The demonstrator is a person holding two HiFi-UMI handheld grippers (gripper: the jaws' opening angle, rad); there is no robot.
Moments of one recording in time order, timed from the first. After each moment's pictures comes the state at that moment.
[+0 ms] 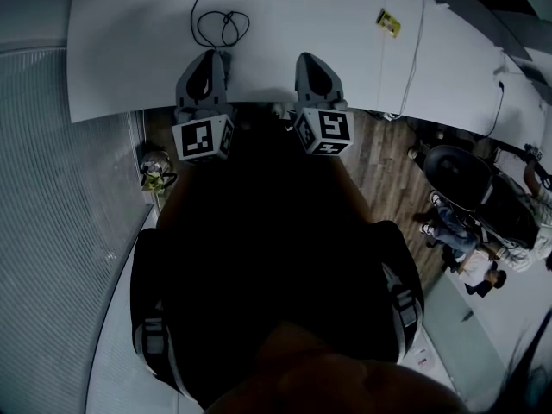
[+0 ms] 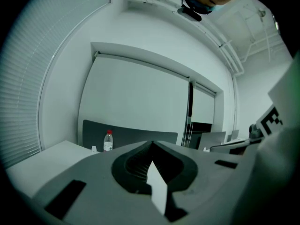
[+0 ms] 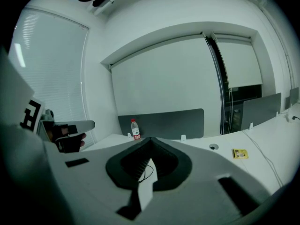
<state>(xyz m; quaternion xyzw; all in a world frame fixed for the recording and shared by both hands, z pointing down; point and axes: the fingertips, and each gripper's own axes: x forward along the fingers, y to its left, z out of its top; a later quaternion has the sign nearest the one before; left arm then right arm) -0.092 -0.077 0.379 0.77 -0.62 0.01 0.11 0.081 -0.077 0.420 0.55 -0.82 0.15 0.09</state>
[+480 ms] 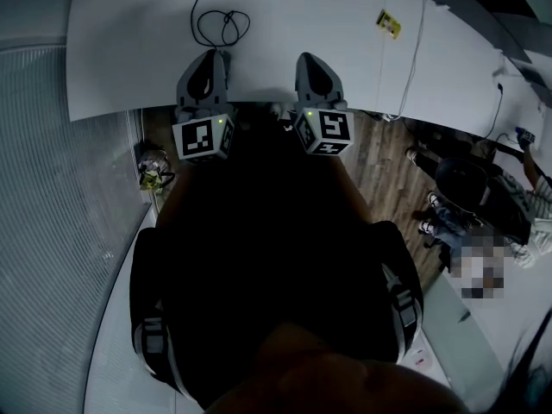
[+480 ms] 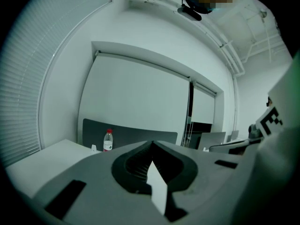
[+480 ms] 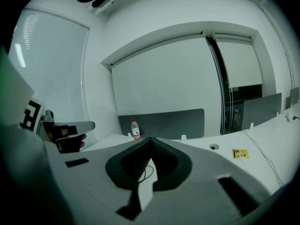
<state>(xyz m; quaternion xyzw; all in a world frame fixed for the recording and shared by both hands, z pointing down) -0.092 -0.077 0.381 0.77 -0.62 0.01 0.12 0.080 -0.078 0.420 0.55 -0.82 0.15 0.09</state>
